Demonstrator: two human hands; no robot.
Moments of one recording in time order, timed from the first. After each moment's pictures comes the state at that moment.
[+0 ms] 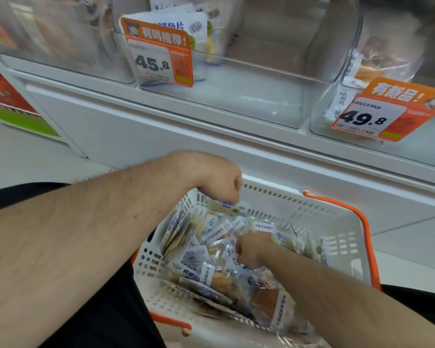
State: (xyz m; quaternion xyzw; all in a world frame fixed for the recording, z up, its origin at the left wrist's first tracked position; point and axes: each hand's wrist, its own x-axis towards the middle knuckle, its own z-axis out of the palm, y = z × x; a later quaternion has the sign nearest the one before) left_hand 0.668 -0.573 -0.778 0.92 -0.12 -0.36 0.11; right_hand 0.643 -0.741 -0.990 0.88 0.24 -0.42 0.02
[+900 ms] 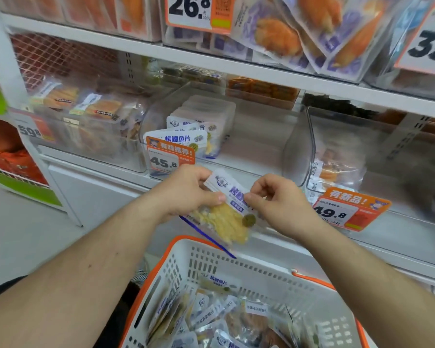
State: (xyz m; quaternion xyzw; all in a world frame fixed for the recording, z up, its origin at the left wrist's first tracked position) left_hand 0.683 -0.517 -0.716 0.80 0.03 -0.06 0.60; right_hand 0.726 -0.718 -0.715 0.89 0.18 -0.04 -0.41
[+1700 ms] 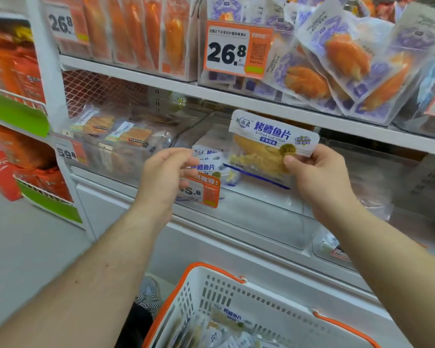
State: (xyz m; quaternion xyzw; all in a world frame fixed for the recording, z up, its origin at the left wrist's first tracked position) left_hand 0.683 -0.469 -0.673 0.58 0.18 0.26 0.75; right_hand 0.766 -0.682 -0.645 0.77 0.13 0.08 -0.62
